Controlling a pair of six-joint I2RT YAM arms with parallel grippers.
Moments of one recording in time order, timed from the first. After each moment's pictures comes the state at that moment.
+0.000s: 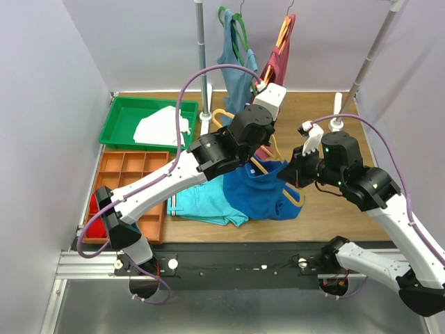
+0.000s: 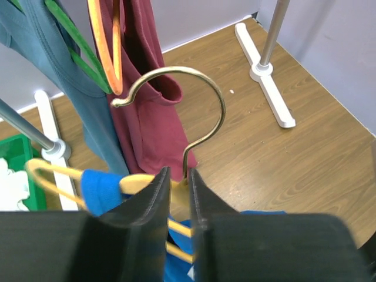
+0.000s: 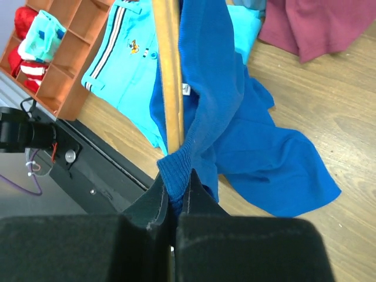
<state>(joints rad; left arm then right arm) -1.07 1.63 1.81 -0.46 -0.54 -0.15 0.60 0.93 1.19 -0.83 -0.17 0.29</state>
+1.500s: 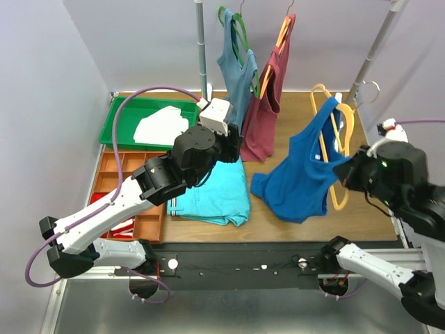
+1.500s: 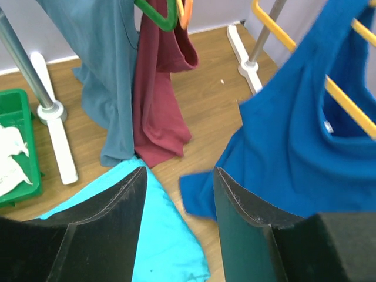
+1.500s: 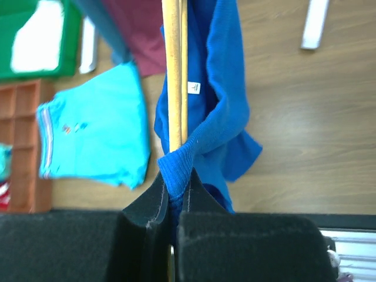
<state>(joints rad) -1.05 1.20 1.42 -0.42 -0.50 -0.31 0.60 0.84 1.60 -1.35 0.36 0.59</state>
